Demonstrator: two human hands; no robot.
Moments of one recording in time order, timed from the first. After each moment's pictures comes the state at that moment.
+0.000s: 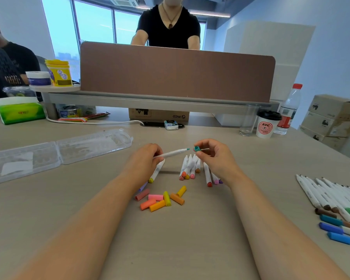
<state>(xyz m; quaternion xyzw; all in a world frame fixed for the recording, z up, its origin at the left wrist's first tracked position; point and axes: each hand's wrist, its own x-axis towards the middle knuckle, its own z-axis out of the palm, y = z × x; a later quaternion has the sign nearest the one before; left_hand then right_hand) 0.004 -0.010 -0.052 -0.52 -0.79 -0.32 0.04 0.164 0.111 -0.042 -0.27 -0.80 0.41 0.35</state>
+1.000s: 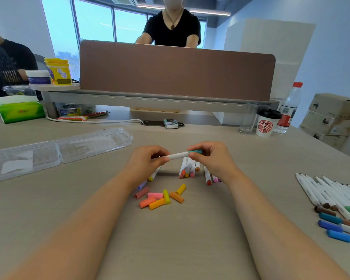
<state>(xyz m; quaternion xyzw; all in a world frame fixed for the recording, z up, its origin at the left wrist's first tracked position) 0.010 -0.017 -0.051 -0.55 -0.73 -0.40 -0.02 0.163 0.104 -0.040 -0.23 -0.81 0.40 0.35</state>
